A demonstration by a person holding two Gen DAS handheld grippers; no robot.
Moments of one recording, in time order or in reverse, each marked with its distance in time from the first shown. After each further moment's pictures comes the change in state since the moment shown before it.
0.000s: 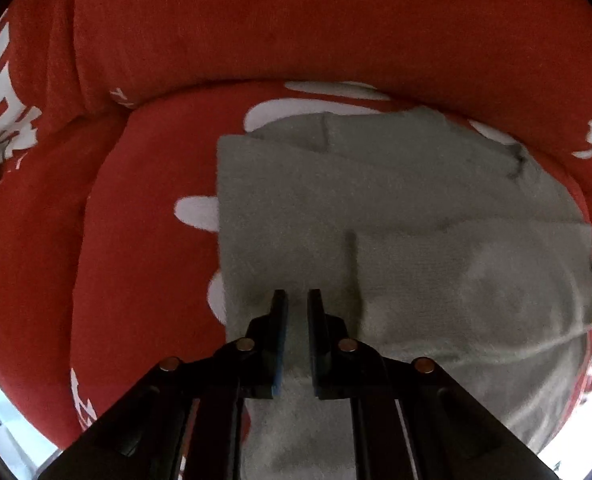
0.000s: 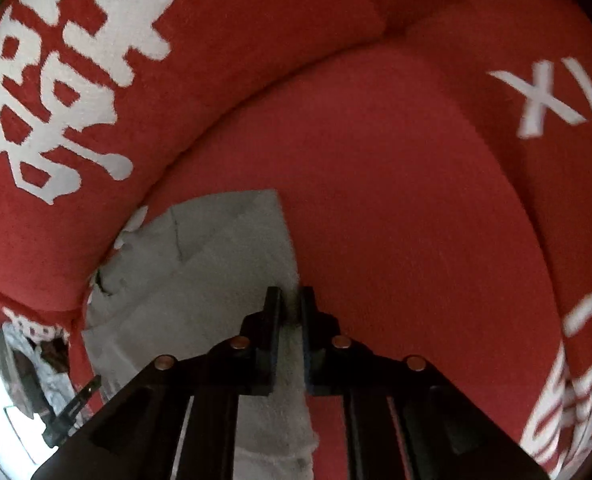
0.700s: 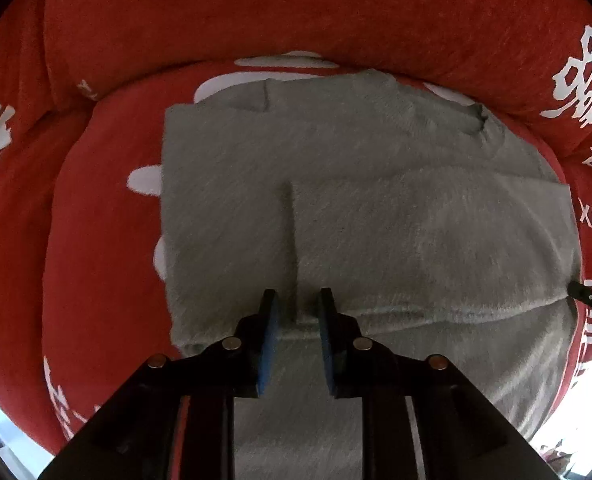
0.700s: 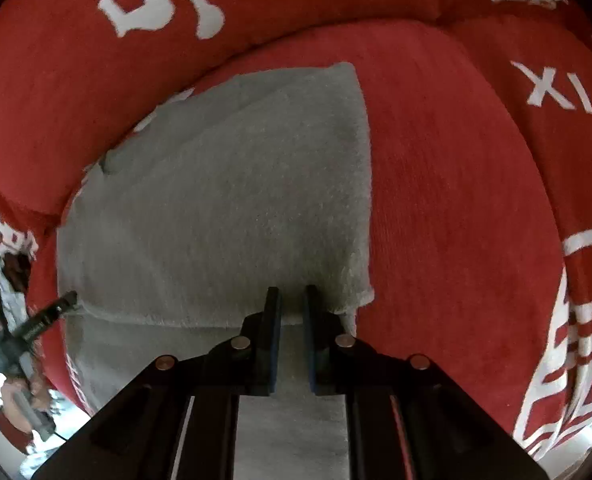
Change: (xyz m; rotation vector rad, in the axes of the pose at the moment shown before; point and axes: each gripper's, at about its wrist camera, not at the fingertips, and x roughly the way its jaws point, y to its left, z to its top) left arm 0.002 -0.027 -0.024 0.055 0.017 -0.052; right arm 0.013 0.056 -0.087 -0.288 0.050 -0.117
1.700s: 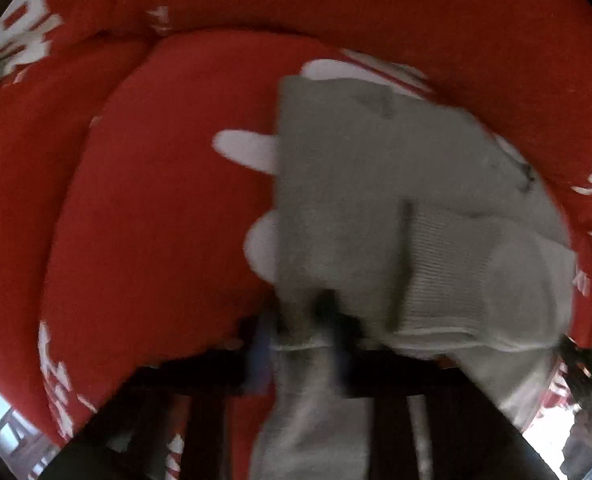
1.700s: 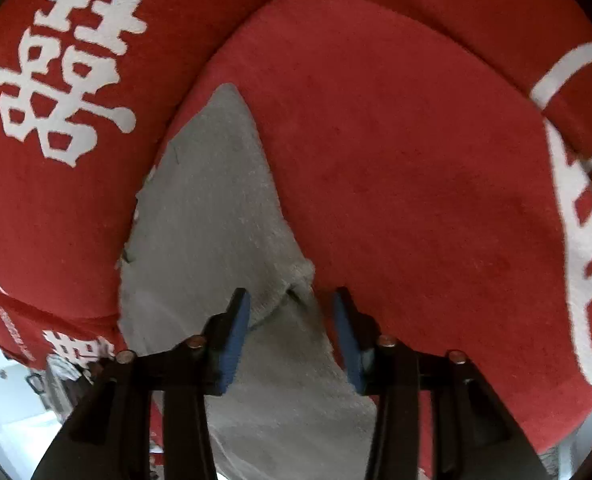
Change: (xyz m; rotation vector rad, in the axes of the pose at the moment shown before) left arm 0.001 0.075 -0.002 -0.210 0.050 -0.054; right arm -0.004 -0.063 -0.018 0.486 -0.035 0.245
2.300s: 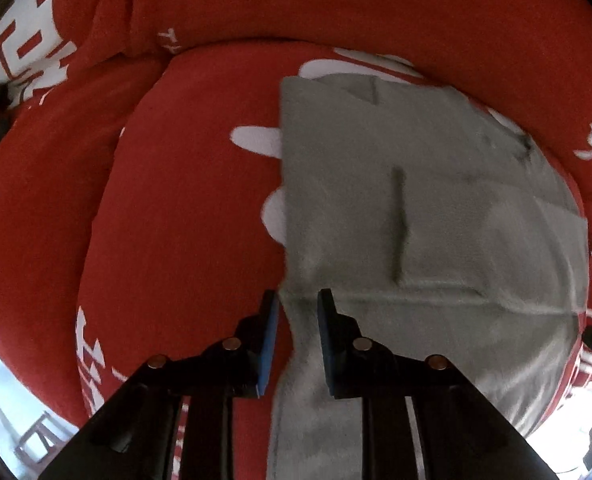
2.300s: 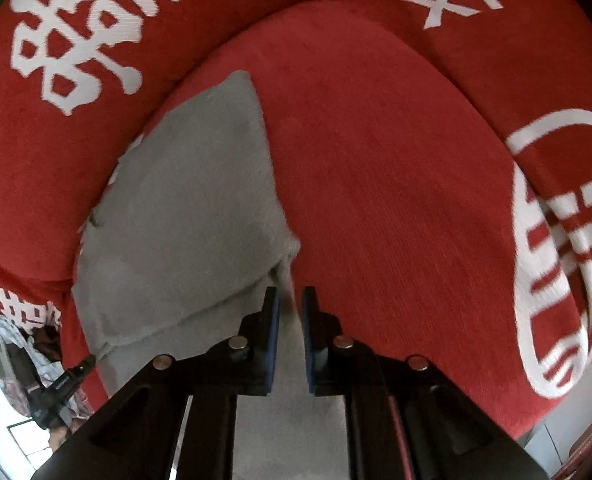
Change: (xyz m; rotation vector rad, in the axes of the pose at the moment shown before) left arm -0.031 -0.016 -0.038 0.069 -0.006 0.101; right arm -0.020 0.022 -0.024 -0.155 -0.005 -0.190
